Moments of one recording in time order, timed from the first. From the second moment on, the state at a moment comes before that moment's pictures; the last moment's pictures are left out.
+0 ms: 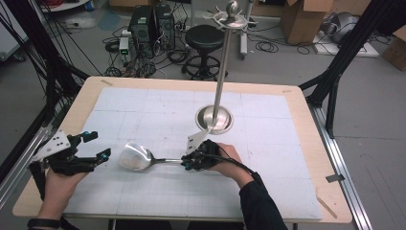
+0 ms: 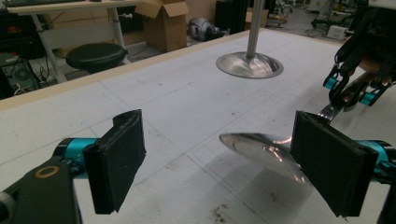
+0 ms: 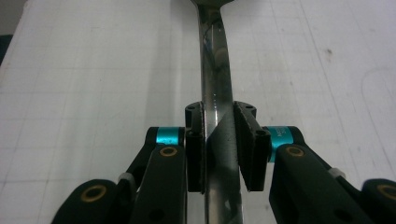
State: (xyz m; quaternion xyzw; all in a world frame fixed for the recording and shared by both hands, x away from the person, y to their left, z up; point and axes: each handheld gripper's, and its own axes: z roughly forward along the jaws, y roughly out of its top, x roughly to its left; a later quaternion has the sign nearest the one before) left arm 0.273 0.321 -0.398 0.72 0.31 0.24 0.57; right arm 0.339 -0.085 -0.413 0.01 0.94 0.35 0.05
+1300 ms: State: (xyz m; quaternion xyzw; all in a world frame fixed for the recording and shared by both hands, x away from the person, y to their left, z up) left arm 0.271 0.313 -0.393 0.73 0.29 0.22 0.58; right arm 0.334 -0.135 -0.396 0.08 0.89 0.44 0.10
